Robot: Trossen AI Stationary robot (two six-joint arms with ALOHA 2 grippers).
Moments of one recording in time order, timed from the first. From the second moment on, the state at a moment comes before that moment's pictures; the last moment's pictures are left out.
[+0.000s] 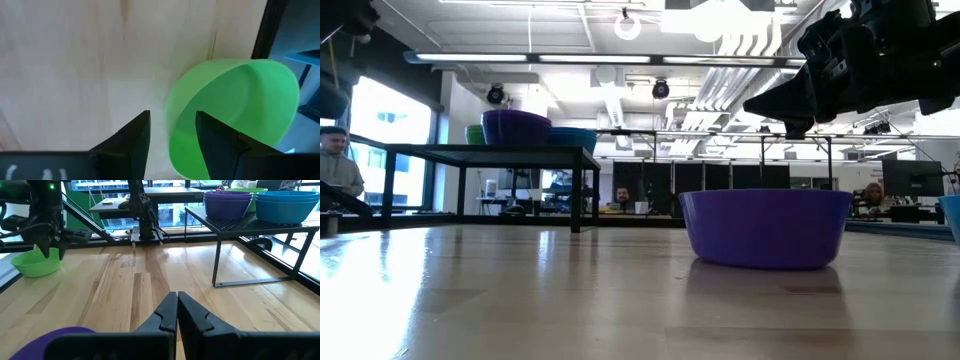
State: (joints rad) left arm -0.72 1.74 1.18 -0.82 0.28 -0.75; right arm 0.02 1.12 0.19 0.80 0.10 0.06
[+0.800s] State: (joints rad) left arm -0.57 1.62 1.18 -1.02 0.09 -0.80; right arm 0.02 1.12 0.20 0.79 0.10 0.06
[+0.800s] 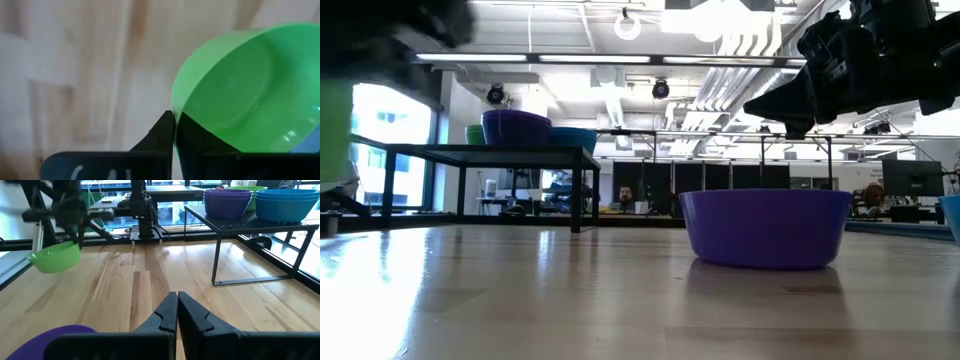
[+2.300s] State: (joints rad) left arm 0.07 1.19 0.82 -0.90 -0.17 -0.49; right arm 0.02 1.12 0.20 0.78 0.14 0.06
